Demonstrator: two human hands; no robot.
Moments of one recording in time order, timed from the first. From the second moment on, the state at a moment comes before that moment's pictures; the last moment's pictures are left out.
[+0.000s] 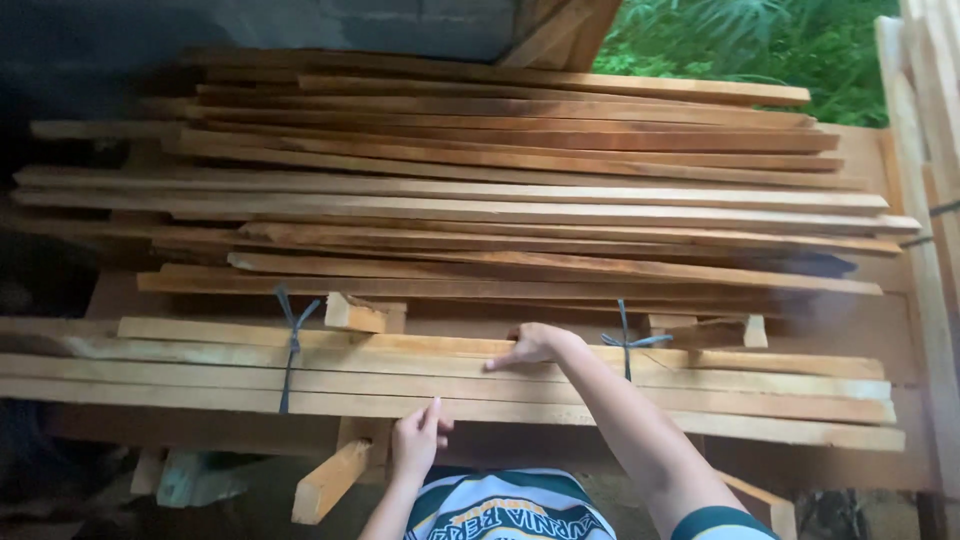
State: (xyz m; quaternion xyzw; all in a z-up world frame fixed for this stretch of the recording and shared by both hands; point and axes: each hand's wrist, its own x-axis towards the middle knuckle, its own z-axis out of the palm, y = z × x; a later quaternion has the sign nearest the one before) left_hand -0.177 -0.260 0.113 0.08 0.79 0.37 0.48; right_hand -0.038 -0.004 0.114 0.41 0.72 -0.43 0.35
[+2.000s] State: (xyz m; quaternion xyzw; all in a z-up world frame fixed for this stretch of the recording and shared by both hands) left_hand -0.064 -0.188 0.264 0.52 0.47 0.17 0.70; right_hand 0.178 -0.231 0.182 0.51 0.69 -0.40 -0.33
